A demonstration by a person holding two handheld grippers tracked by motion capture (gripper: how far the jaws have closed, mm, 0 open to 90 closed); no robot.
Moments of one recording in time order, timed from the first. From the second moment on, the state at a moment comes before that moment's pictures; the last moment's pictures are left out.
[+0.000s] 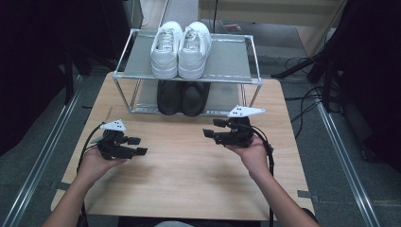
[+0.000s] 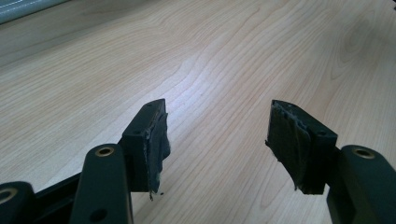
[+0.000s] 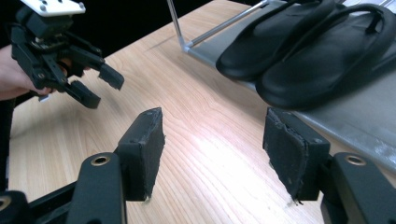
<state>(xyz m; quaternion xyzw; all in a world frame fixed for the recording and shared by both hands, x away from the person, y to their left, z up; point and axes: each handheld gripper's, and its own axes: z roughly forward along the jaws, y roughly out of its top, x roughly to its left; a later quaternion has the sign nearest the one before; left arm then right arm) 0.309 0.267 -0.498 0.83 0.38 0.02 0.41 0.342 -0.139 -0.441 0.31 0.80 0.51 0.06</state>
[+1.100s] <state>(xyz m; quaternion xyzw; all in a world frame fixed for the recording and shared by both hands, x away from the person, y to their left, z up) 0.309 0.258 -0.497 0.84 0.36 0.02 0.40 0.331 -0.164 -0.473 0.32 0.81 0.49 0.08</state>
